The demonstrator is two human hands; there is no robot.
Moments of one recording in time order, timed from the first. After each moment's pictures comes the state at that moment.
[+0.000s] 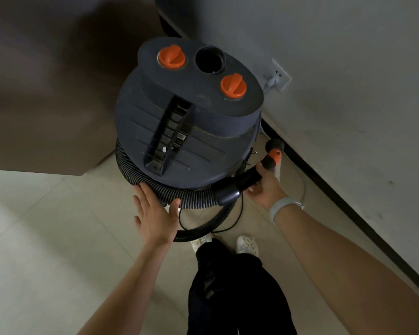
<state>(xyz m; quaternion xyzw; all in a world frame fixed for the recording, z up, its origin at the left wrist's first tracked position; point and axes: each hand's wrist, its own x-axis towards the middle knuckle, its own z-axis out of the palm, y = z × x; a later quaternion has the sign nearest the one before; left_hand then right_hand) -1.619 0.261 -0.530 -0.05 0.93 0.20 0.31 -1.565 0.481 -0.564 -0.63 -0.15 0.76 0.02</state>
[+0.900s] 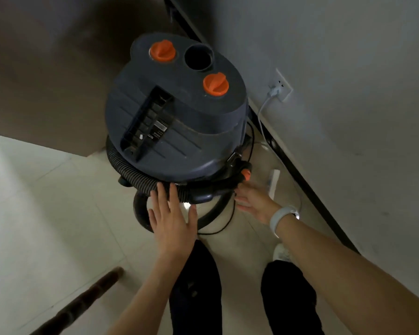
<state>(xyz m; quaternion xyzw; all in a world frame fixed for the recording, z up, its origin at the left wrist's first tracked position) -1.530 0.340 -0.526 0.02 0.96 0.20 0.19 -1.519 0.532 -0.584 -0.46 -0.46 0.71 -0.26</state>
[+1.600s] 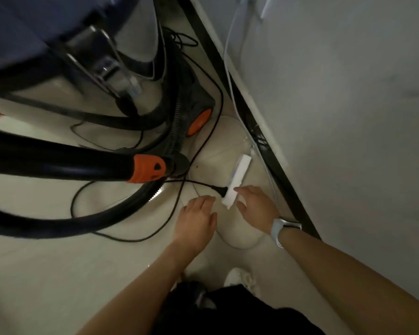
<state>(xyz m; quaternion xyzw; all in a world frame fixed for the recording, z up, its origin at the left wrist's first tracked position) -1.420 0.528 -0.872 0.21 0.92 0.19 0.27 -1.406 0.705 -0.895 -0.13 -0.89 0.28 -0.33</state>
